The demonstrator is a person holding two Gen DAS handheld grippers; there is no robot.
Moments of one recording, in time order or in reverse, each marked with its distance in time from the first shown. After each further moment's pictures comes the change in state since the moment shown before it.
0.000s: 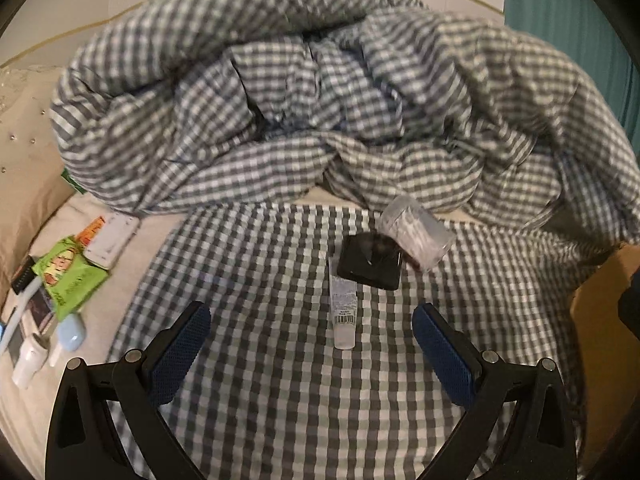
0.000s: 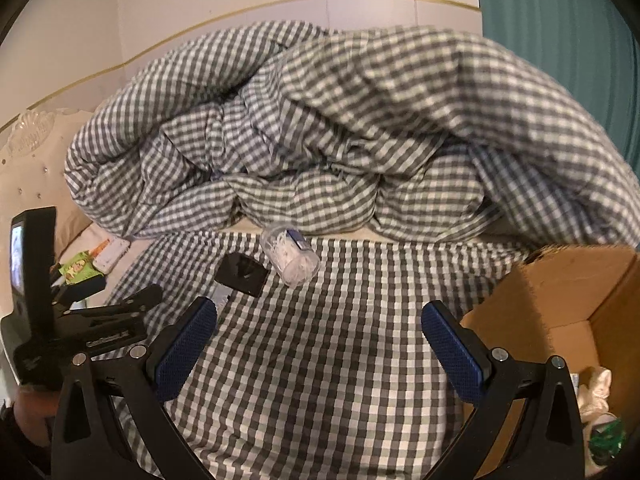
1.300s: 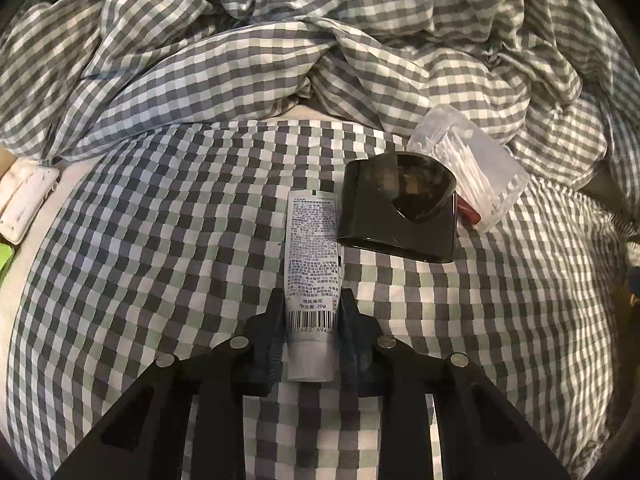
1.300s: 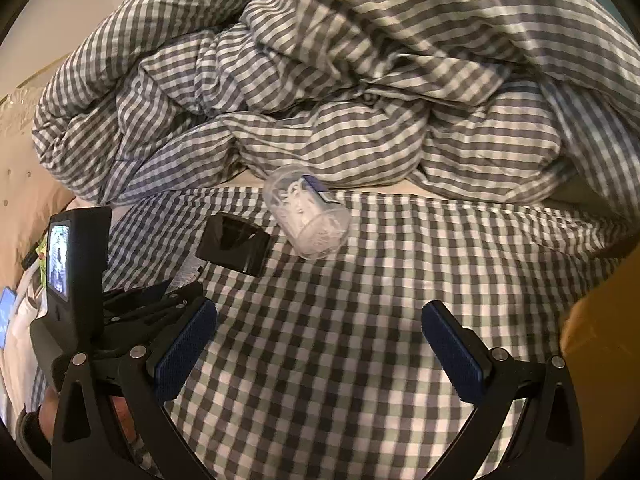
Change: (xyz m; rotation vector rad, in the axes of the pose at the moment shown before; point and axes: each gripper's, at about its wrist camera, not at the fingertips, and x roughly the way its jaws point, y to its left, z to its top) left arm 0.127 0.004 -0.022 -0.005 0.143 -0.071; right arm 0.113 0.024 -0.022 -0.013 0.109 0.038
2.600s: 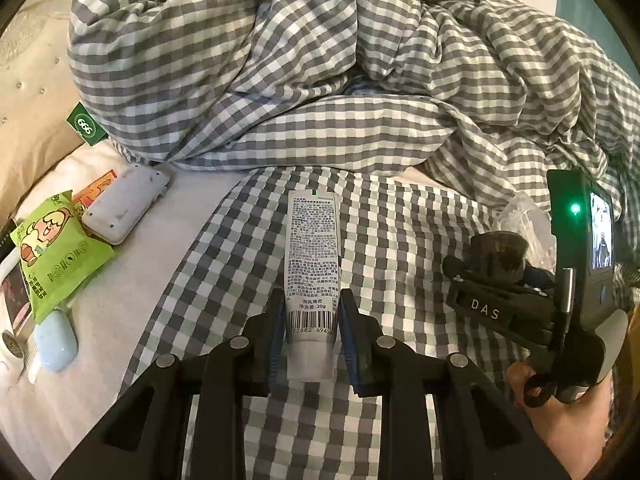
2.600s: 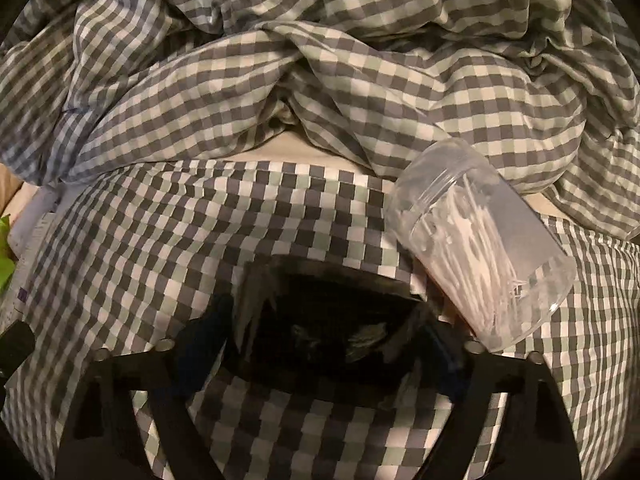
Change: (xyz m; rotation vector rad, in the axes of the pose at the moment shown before) left arm -0.058 0.105 0.005 -0.109 -0.118 0.084; right arm 0.152 0.096 0.031 -0.057 0.106 -0.073
